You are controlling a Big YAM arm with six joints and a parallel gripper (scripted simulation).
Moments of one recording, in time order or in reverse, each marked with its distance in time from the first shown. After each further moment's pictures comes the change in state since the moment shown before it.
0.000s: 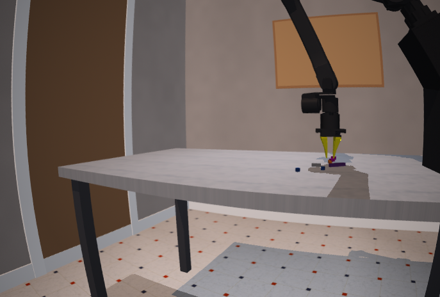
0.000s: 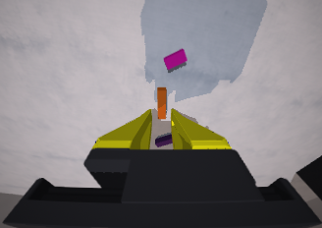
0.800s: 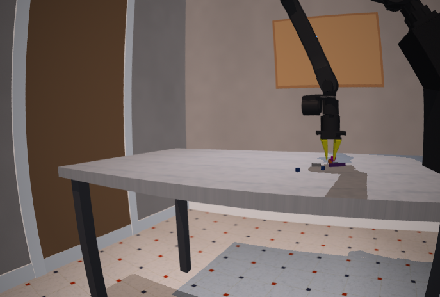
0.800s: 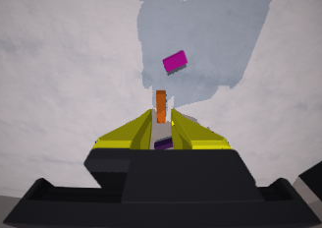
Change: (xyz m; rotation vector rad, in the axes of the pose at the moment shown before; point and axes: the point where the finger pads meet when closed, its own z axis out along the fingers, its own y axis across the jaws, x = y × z) arm 0.000 -0.001 0.007 0.000 0.000 0.000
